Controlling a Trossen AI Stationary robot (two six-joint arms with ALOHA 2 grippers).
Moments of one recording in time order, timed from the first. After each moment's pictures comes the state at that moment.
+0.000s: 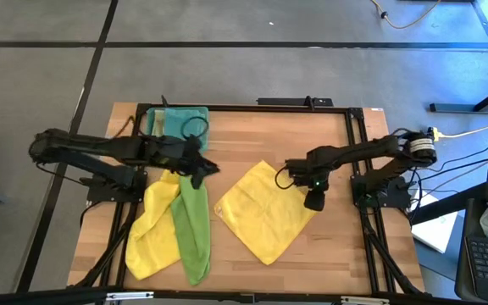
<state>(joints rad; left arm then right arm) -0.04 1.04 0.88 -0.32 -0.09 -0.71 -0.06 1.53 0.86 -1.02 -0.29 0.25</state>
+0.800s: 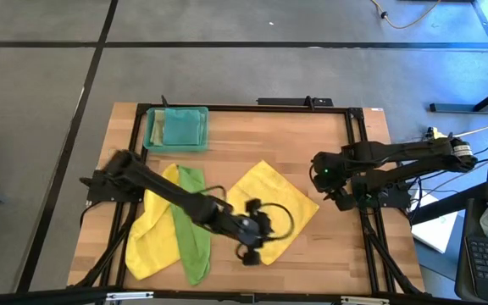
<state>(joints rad) -0.42 1.95 1.65 -0.35 -0.27 -0.33 0.01 1.07 0.80 -1.02 -0.26 -0.29</state>
